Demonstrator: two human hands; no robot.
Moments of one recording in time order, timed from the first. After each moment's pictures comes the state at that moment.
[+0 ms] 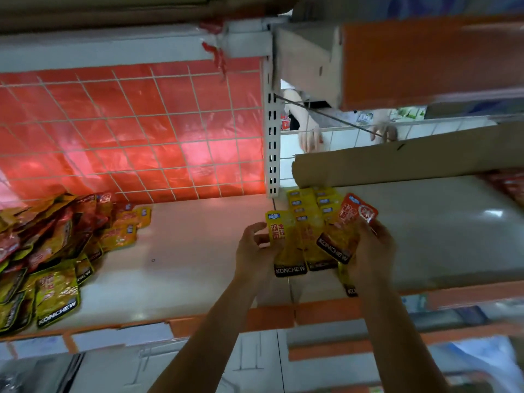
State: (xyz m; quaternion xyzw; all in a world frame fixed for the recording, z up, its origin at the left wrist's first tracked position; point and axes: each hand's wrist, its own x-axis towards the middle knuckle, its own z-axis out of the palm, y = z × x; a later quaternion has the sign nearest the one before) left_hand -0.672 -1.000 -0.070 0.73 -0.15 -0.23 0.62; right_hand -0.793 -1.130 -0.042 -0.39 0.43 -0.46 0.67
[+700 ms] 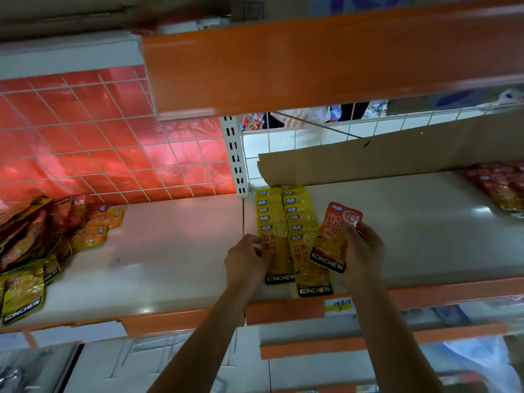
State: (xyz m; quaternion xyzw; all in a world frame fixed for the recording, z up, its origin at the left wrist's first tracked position) left_hand -0.726 -1.052 -0.071 0.91 -0.20 -0.12 0.36; right_hand -0.845 -1.190 -0.054 -0.45 0.44 -0.40 0.67
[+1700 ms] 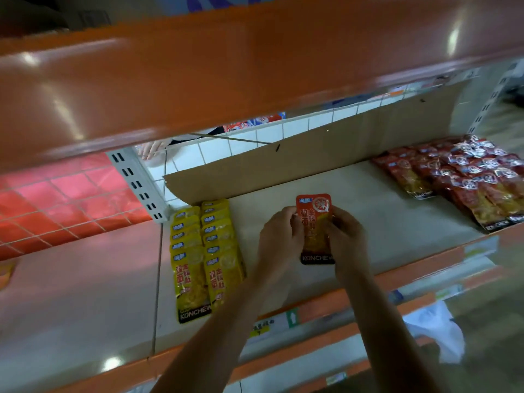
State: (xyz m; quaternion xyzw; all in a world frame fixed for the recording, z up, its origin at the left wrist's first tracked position) left_hand -0.824 -1.241 -0.049 0.79 -0.46 -0.08 0.39; right_hand -0.925 -1.301 -0.054 -0.54 0.42 -0.41 0.60
